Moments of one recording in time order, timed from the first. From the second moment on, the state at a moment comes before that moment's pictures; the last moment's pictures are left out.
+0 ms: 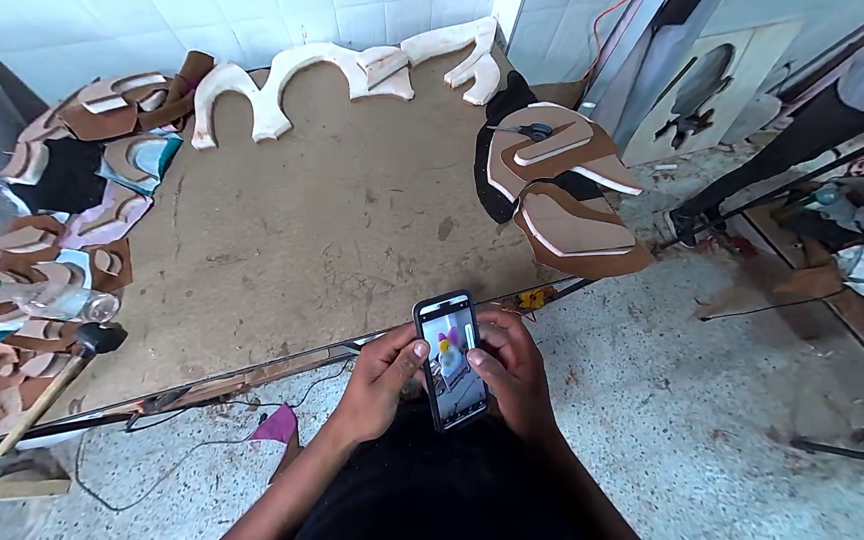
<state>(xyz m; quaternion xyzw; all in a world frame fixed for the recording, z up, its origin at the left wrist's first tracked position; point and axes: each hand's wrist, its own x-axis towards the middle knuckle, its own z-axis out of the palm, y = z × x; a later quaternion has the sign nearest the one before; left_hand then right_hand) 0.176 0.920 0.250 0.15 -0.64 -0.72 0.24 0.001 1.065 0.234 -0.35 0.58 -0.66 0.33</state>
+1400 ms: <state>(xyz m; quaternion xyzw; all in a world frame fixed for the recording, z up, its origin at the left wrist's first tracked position) -0.059 0.849 0.241 0.18 -0.71 -0.66 0.18 -0.196 0.979 0.201 -0.32 0.67 -0.64 0.20</state>
